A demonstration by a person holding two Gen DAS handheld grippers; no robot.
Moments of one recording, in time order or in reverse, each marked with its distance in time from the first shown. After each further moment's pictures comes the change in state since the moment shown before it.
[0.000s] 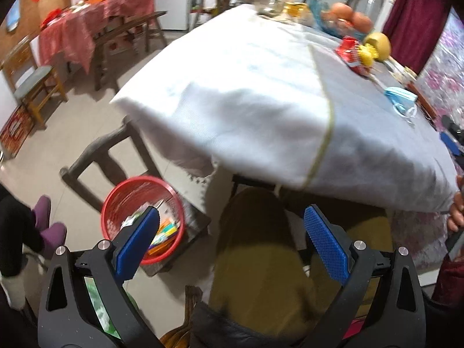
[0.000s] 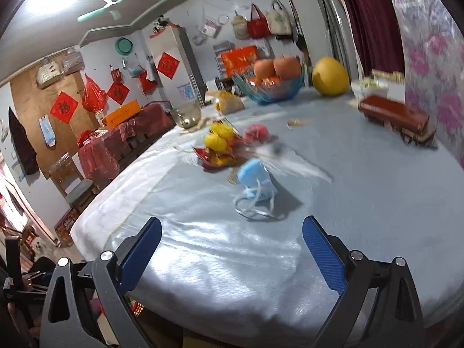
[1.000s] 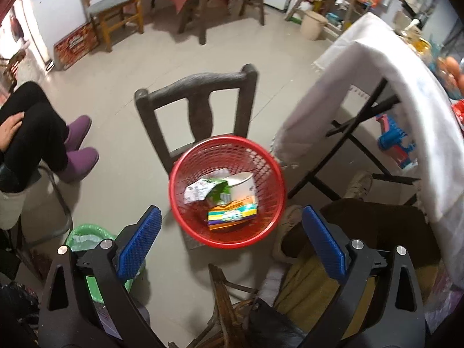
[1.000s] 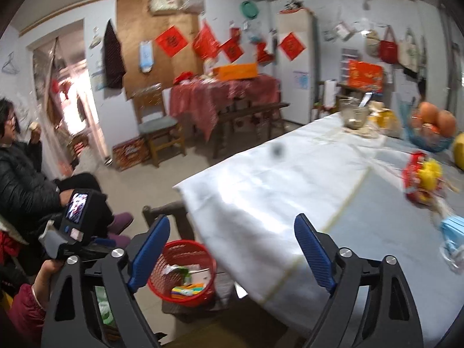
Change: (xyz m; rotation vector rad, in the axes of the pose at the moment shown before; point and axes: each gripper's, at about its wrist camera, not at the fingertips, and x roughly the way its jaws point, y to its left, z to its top) left arm 0.035 0.161 -0.050 -0.410 0.094 0.214; right arm 0.015 0.260 -0.045 -0.461 0.062 0.337
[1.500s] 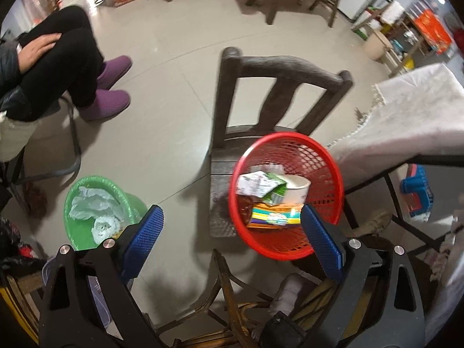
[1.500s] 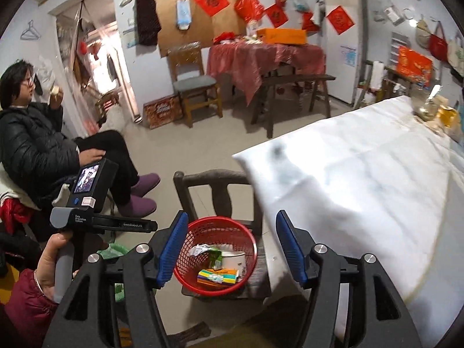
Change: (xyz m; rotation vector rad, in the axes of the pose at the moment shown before) left arm 0.041 0.102 0.002 -0.318 0.111 0.078; right arm 0.091 0.072 -0.003 -0.122 0.194 0.171
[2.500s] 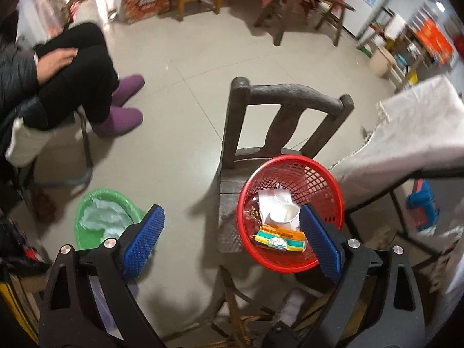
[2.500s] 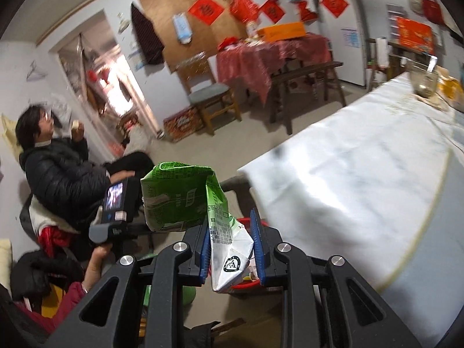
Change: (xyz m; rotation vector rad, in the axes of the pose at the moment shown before) left arm -0.024 0.010 0.005 -0.055 -0.096 0.044; right arm -0.022 -0.026 0.016 0.122 0.017 0.174
